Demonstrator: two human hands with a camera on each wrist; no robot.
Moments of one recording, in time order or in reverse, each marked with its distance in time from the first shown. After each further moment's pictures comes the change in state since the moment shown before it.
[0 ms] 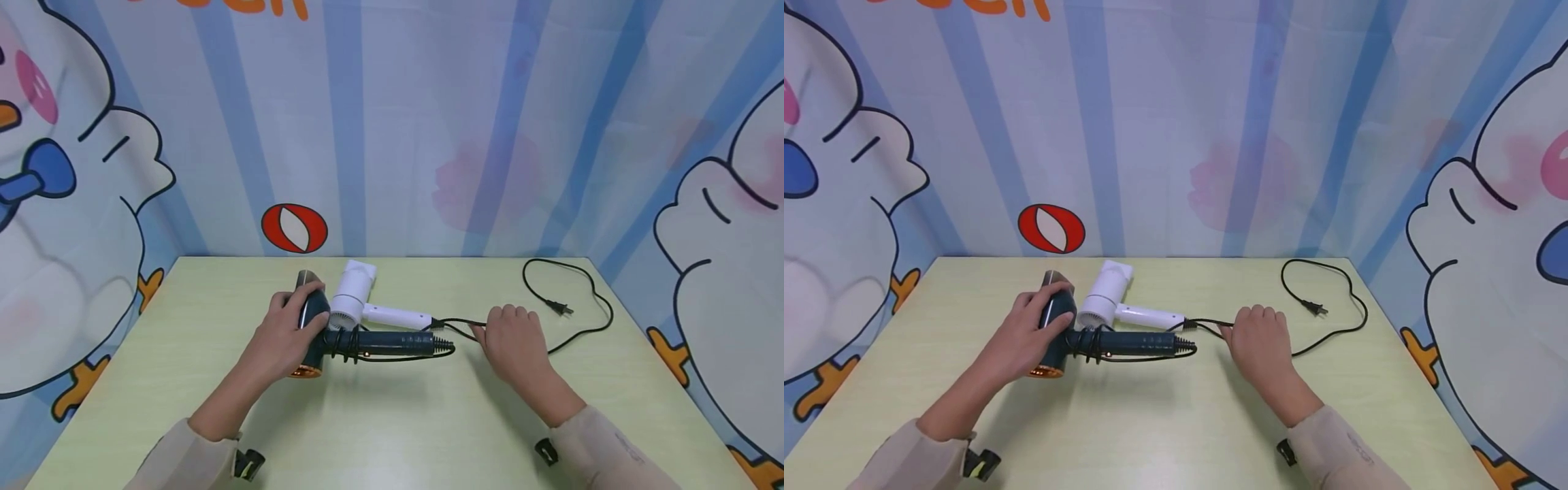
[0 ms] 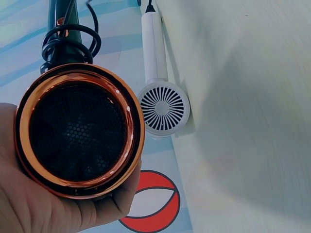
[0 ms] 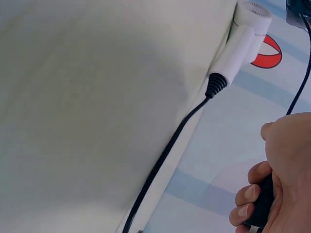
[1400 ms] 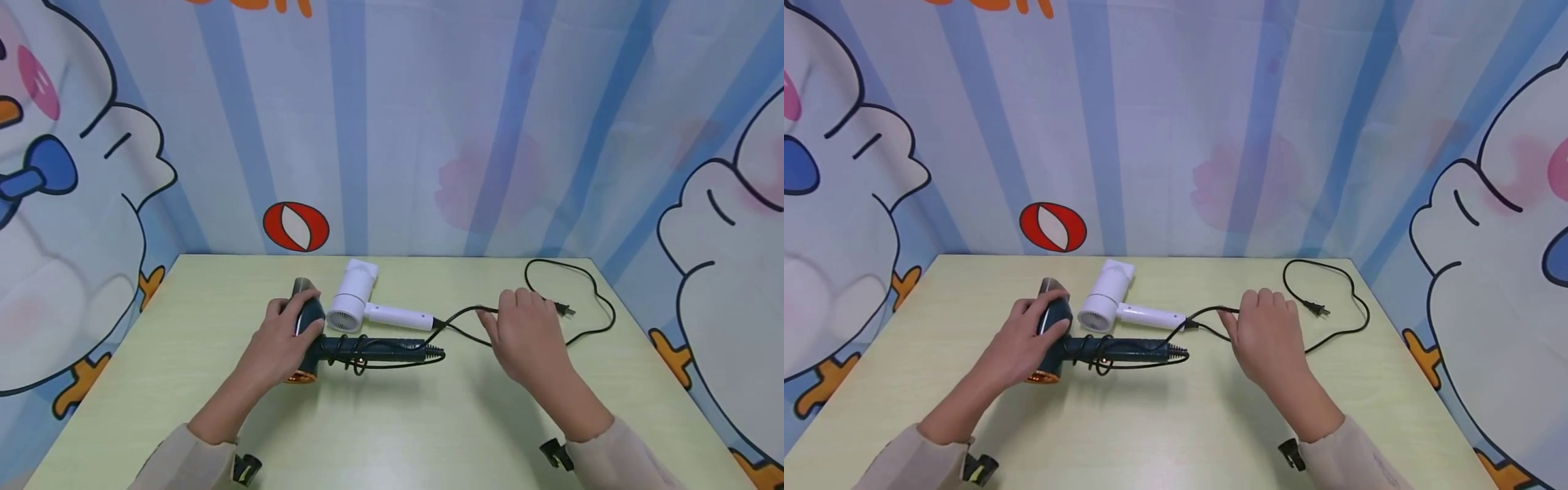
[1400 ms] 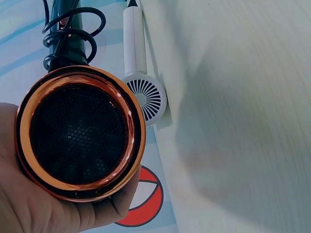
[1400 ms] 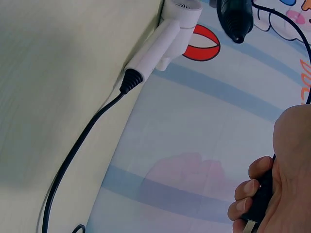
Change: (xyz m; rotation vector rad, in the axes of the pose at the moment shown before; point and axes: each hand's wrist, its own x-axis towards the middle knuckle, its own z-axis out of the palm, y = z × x) left_hand 0.000 -0.018 0.007 0.035 0.000 -0.040; right_hand 0.002 0.000 -0.063 0.189 0.021 0.038
